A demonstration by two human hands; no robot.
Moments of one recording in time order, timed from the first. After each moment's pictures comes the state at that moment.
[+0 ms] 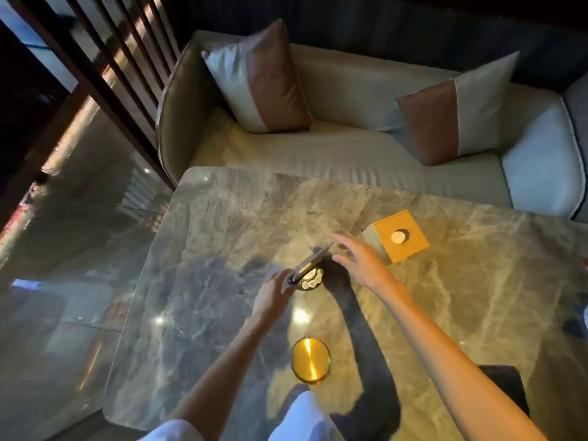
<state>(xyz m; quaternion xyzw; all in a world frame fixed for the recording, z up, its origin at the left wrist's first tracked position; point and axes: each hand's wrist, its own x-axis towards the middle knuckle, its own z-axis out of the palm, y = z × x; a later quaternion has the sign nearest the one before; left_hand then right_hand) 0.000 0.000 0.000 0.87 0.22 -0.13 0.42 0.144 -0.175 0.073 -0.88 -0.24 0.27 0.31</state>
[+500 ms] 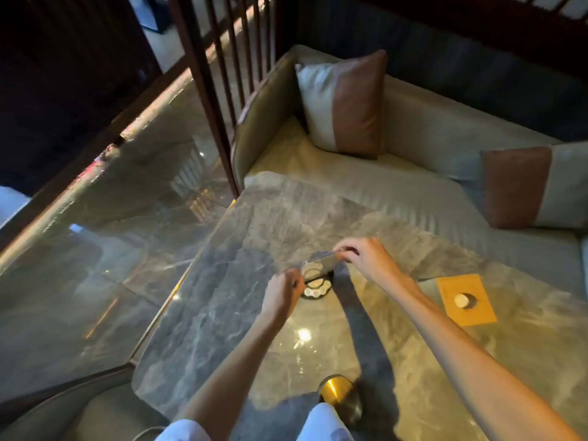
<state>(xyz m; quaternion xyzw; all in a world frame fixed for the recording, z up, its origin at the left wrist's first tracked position) -0.005 0.090 0.017 0.84 0.35 0.01 0.42 0.171 -0.027 0.099 -0.85 -0.38 0.28 0.23</state>
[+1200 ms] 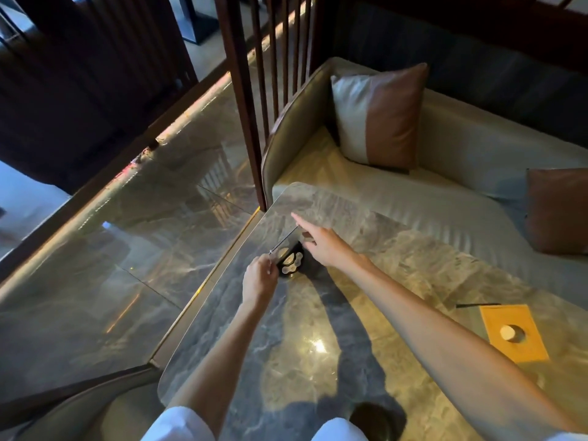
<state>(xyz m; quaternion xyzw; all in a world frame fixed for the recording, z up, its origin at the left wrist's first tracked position) -0.040 0.209 -0.007 0.79 0.49 0.07 0.36 0.131 0.136 0.066 -0.79 -0.45 0.35 0.21</state>
